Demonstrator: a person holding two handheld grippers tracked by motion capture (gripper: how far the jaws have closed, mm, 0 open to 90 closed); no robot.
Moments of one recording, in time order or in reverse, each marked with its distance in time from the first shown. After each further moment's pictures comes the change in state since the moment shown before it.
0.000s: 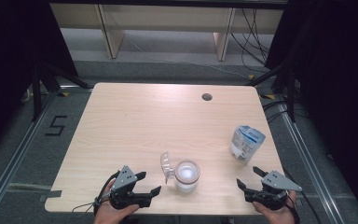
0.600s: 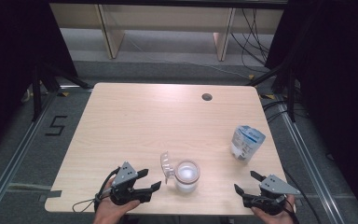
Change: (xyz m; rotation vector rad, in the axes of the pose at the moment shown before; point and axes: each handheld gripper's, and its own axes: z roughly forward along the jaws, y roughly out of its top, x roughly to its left) left arm 0.000 0.012 -0.001 -0.010 0.000 0.007; right arm 0.009 -0.004 -0.004 0.016 0.022 -0.018
